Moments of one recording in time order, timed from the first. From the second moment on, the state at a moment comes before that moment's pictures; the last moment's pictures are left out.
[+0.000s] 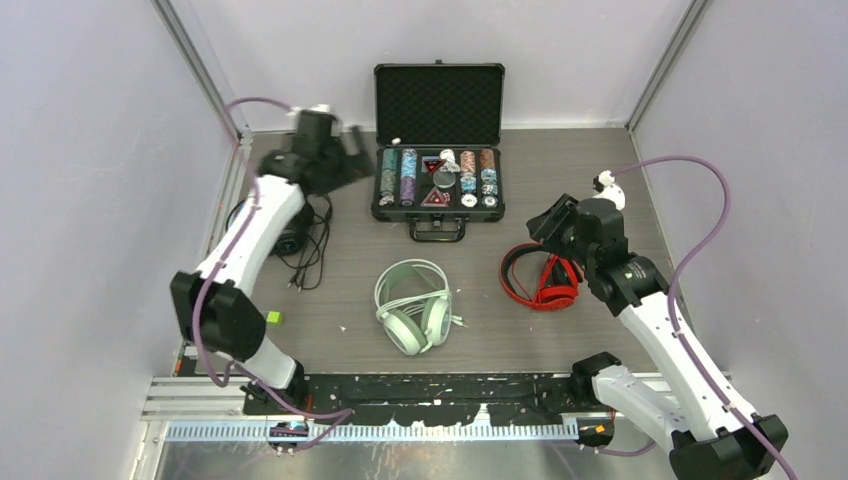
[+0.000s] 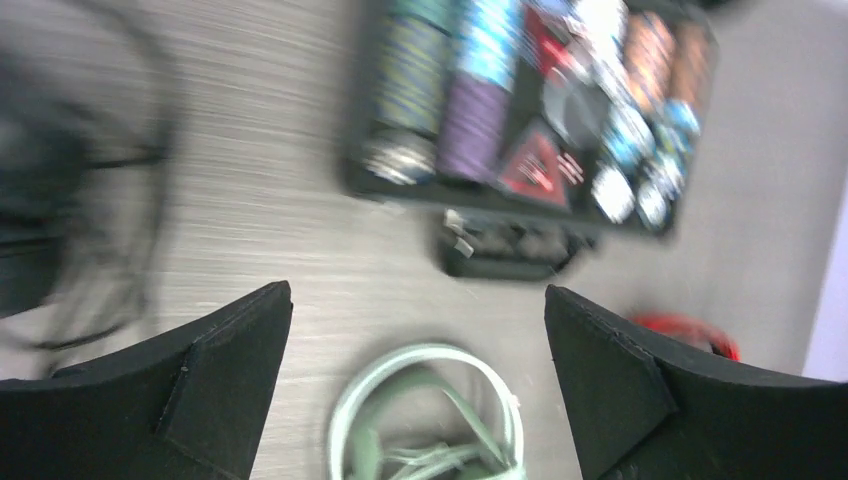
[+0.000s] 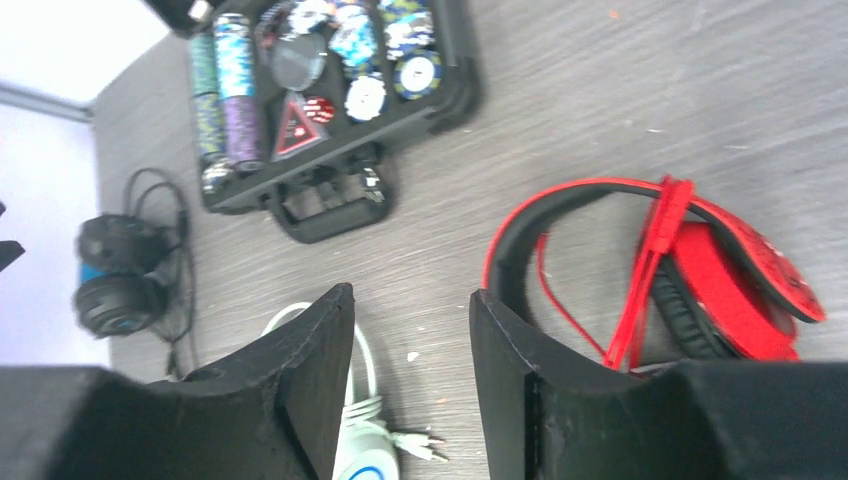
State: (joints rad) left arm -0.40 1.60 1.57 -0.70 -0.01 -0.56; right arm 0.34 0.87 0.86 -0.53 0.18 0.76
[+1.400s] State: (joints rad) left arm 0.14 2.05 1.67 -0.75 0.01 -0.48; right arm 0.35 0.86 0.93 -0.51 0.03 0.71
